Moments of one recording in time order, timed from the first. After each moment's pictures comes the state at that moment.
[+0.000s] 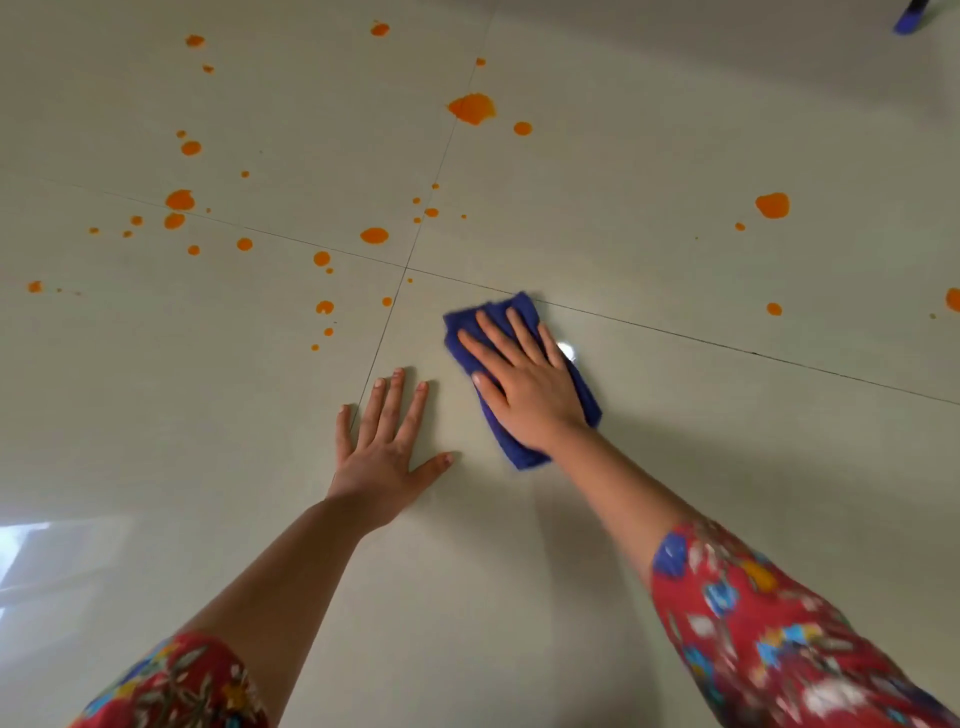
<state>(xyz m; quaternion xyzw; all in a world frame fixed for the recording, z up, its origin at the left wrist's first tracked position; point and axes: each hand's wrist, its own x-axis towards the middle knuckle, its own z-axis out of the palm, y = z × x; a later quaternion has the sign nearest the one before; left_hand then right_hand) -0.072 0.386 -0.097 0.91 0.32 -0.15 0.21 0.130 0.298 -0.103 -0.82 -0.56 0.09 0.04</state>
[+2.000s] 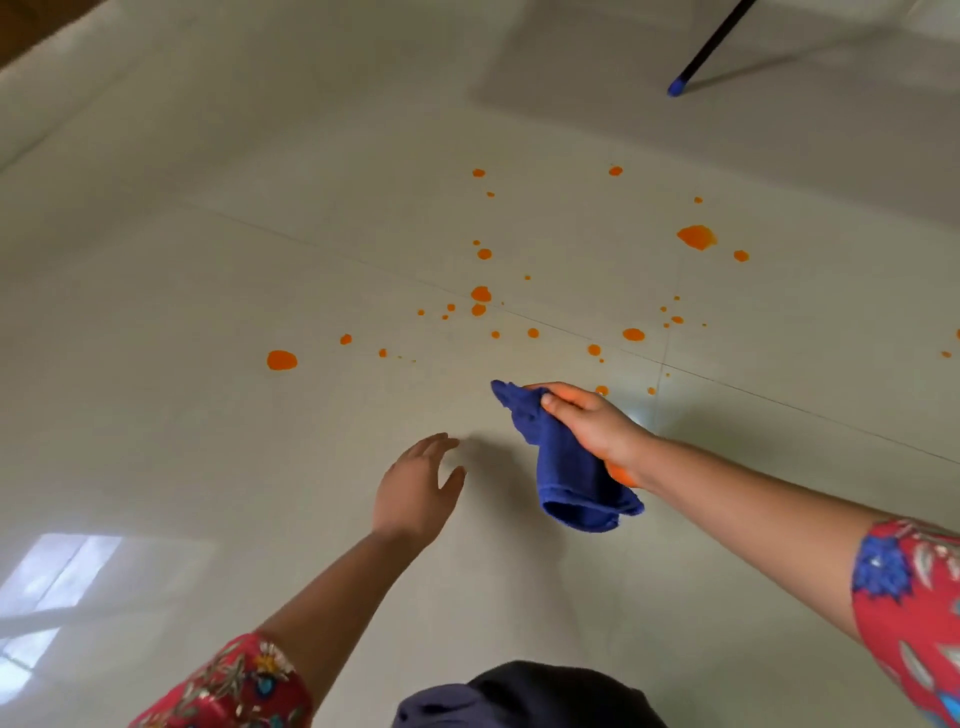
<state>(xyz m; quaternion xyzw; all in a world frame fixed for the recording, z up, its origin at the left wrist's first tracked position) -0.286 0.588 -0.032 0.84 0.44 0.02 0.32 -0.077 0.507 0.032 -0.71 -0.24 0.52 0.40</state>
